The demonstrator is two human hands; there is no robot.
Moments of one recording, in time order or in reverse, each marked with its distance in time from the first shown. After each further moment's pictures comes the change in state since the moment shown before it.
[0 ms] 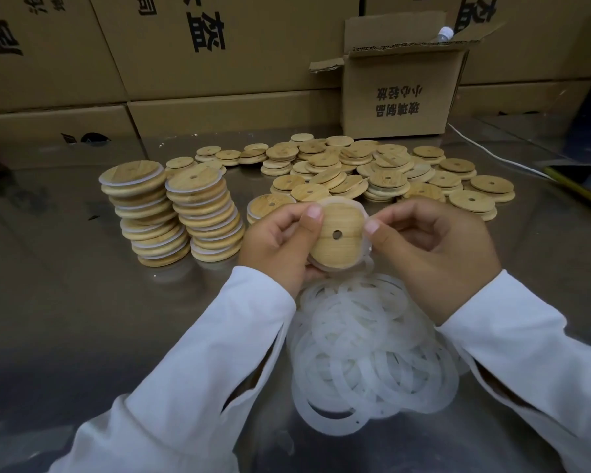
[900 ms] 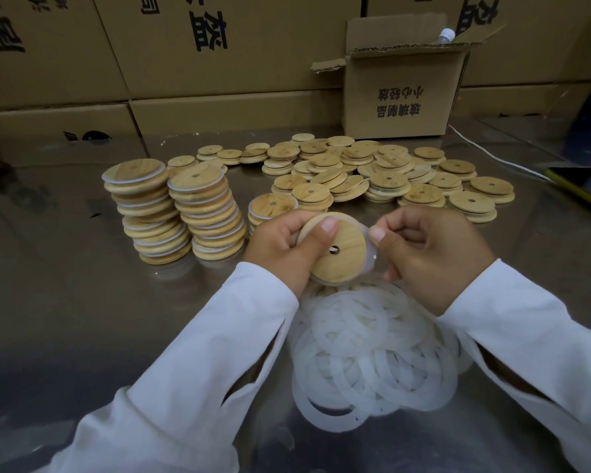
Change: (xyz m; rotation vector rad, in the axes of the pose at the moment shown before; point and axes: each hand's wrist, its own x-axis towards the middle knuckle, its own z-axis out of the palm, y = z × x) left_hand 0.000 -0.002 -0.007 0.271 -0.072 0.072; right_hand 0.008 -0.004 -0.005 -0.196 -0.165 0.115
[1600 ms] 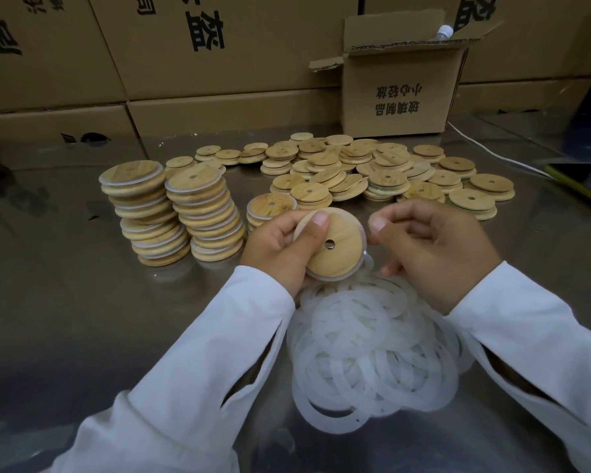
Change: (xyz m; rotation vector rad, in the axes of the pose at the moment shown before) left_hand -0.001 0.001 0.003 -0.173 0.064 -0.115; right_hand -0.002 0.001 0.002 0.223 0.067 0.070
